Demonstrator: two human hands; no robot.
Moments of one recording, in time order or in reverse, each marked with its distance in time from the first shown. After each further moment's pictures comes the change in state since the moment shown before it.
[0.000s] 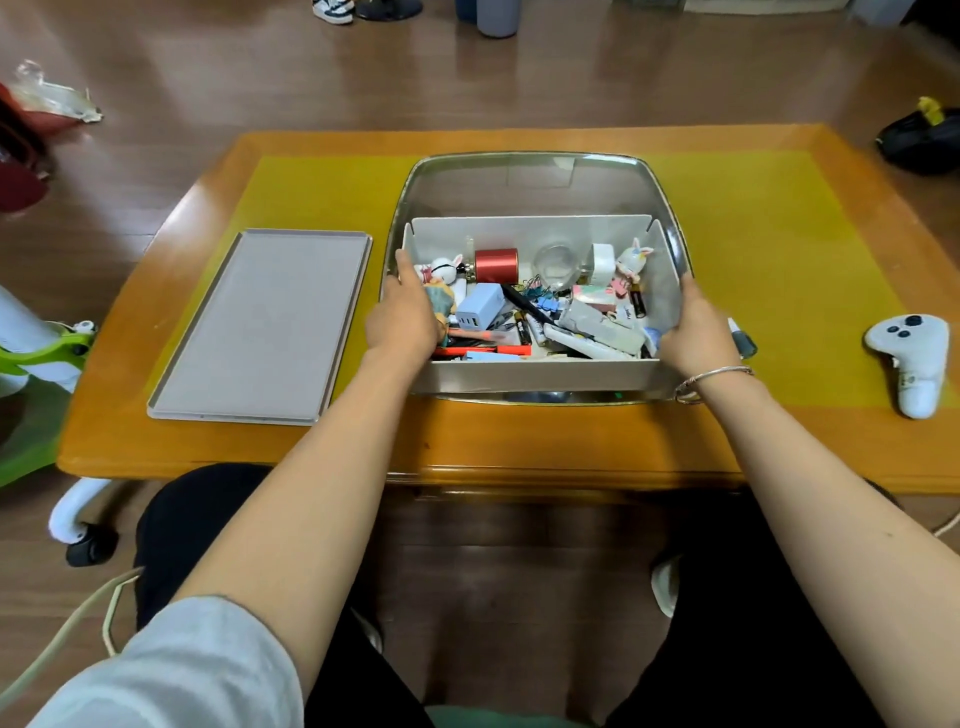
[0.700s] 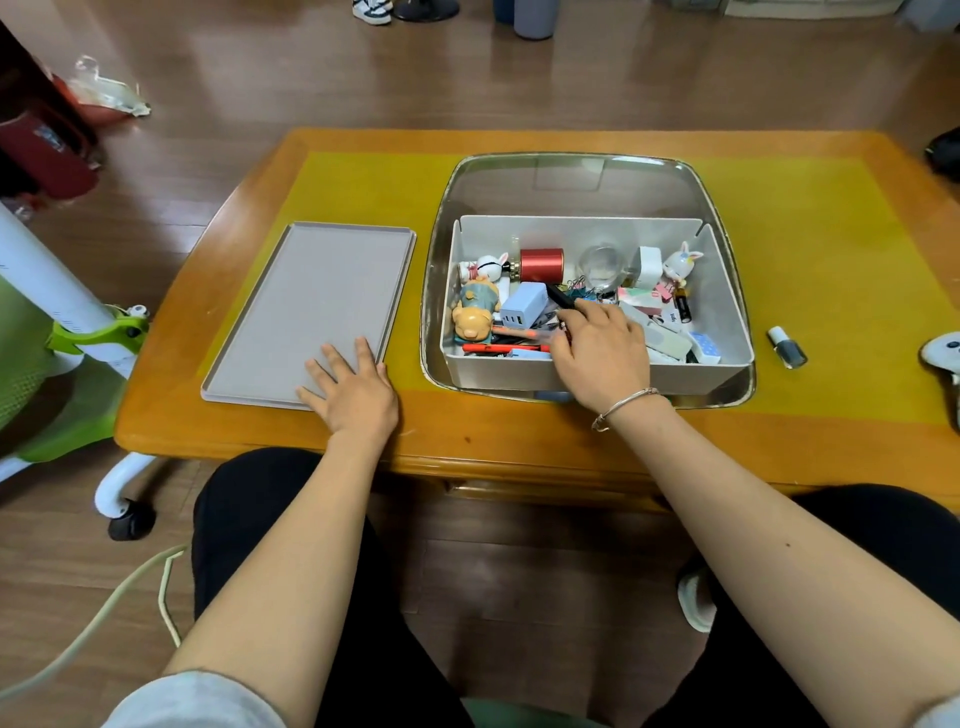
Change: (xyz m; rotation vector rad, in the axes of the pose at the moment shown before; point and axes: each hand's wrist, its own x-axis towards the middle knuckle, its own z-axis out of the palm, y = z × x) left_hand -0.041 -0.125 0.036 0.093 -0.054 -0.285; right_hand -0.046 -0.090 0.082 -0.326 0.053 -0.434
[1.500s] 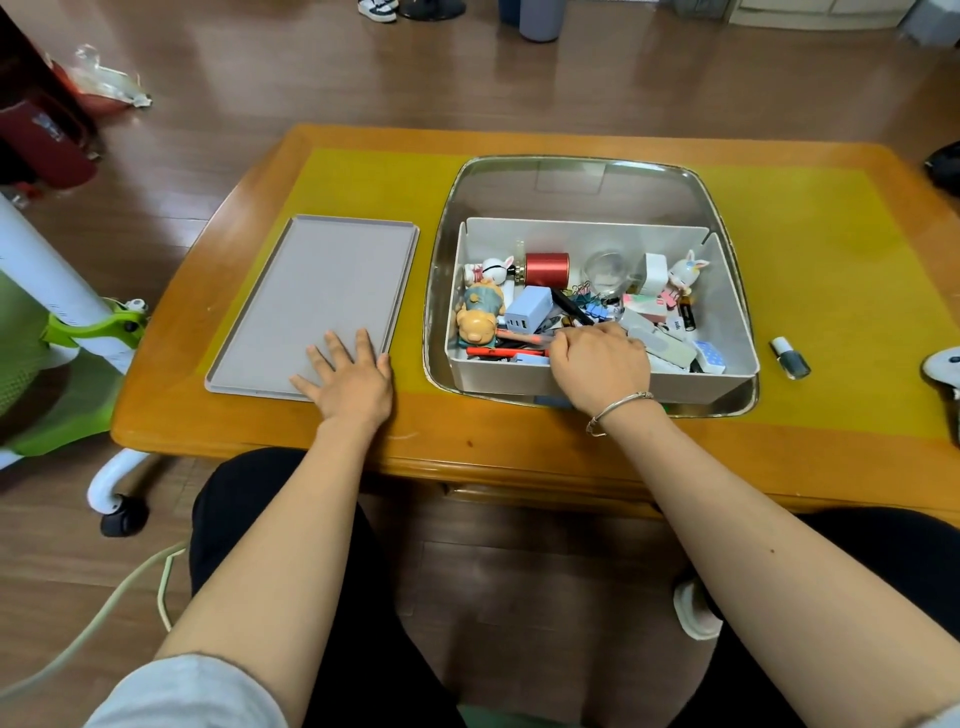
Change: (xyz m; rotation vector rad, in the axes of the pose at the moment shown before) left_hand 0.020 -0.004 -0.007 0.058 -0.044 0.043; right_hand 0.002 -0.010 0.005 -0.079 -0.028 0.060
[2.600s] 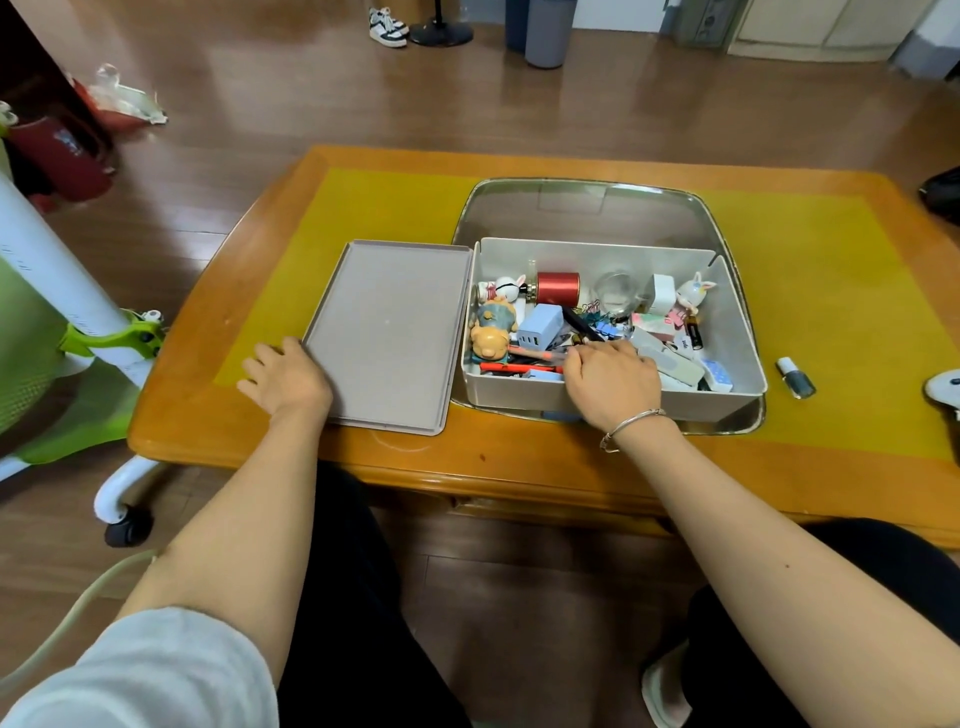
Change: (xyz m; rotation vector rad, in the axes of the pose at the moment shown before) left_hand 0.034 -0.055 -0.034 -0.088 0.263 -0.263; right_hand -0.002 -0.002 -0.006 0.005 -0.069 0.006
